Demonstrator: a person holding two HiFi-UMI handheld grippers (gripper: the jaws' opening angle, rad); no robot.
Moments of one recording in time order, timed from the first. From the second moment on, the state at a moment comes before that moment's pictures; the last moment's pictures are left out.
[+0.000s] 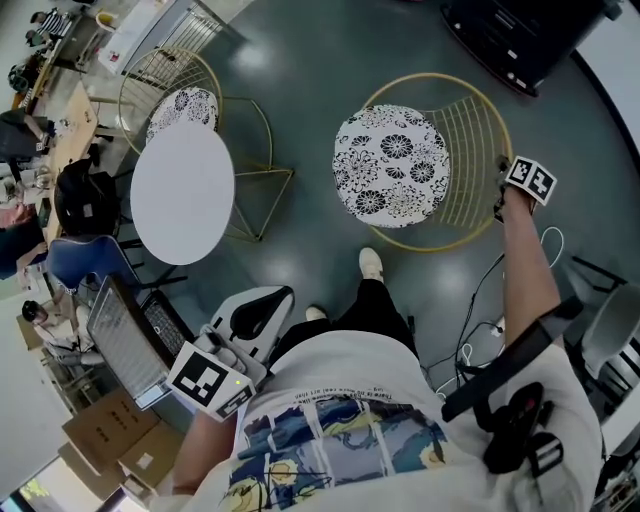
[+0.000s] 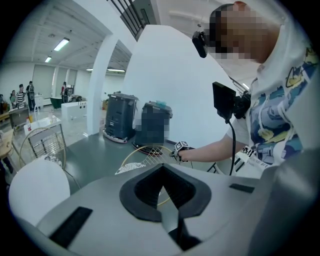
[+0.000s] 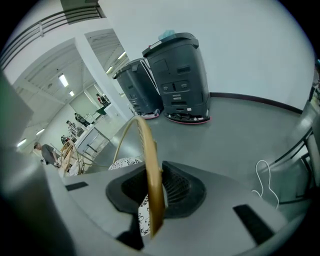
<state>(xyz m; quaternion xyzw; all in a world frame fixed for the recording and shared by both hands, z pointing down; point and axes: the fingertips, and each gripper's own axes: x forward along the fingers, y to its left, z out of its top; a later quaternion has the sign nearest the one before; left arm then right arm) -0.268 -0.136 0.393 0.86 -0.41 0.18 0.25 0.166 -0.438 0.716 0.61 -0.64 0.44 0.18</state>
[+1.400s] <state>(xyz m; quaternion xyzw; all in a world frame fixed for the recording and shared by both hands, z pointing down) -0.311 0.180 0.345 0.93 -0.30 0.10 0.19 -0.161 0.111 0.429 0.35 -0.89 0.15 0.24</state>
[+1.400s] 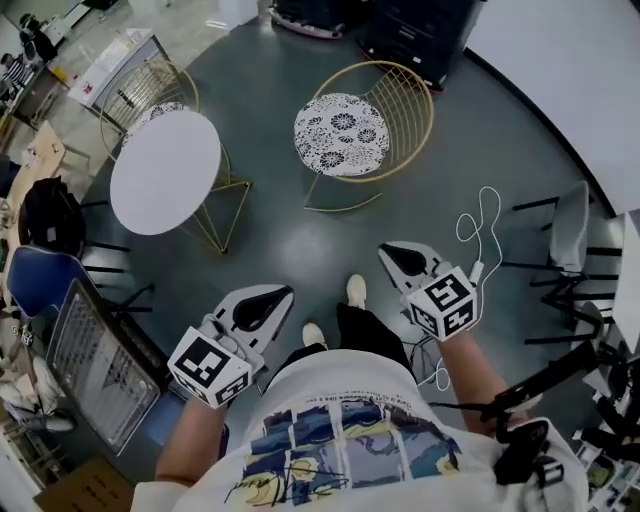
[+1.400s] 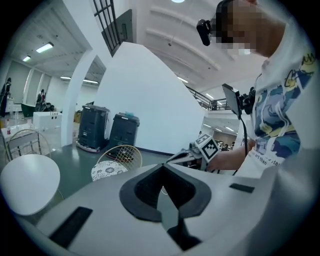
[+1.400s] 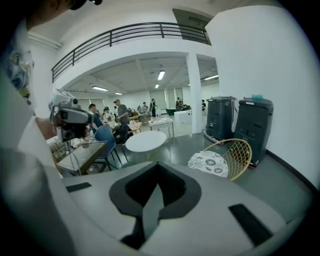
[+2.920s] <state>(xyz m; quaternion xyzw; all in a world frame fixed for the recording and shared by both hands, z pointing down) -0.177 0.583 0.304 0.93 -0.29 0.11 0.17 -0.131 0.550 0.328 0.23 -0.95 0.05 0.18</state>
